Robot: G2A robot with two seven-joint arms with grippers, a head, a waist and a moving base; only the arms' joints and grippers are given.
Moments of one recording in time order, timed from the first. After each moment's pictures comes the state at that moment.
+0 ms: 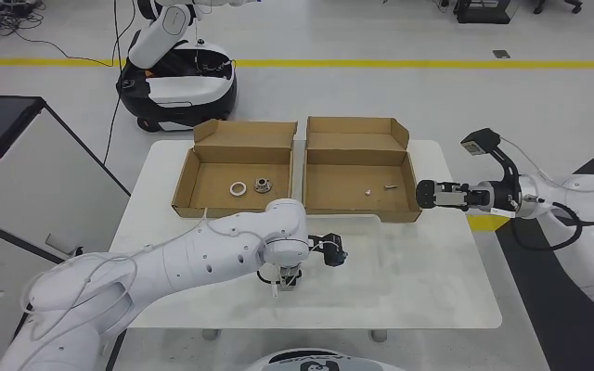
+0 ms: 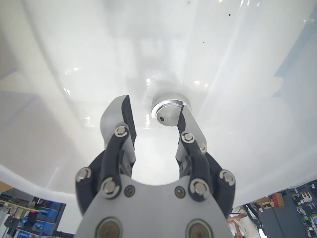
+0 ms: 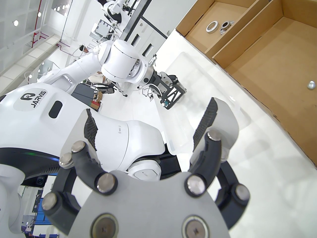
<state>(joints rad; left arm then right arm) 0.59 -1.18 -0.17 -1.68 0.58 -0.29 -1.54 -1.27 -0.60 1.36 -1.56 0.69 -0.48 1.34</state>
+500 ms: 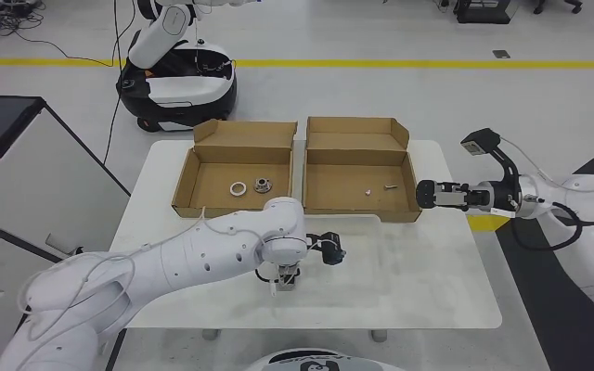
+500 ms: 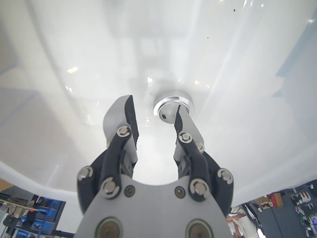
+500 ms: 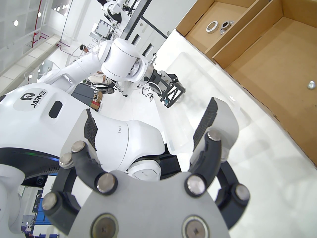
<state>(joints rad) 0.59 -1.17 -0.17 -1.69 0.58 -0.29 -1.54 -1.27 -0.60 1.36 -1.56 0.69 -0.48 1.34</state>
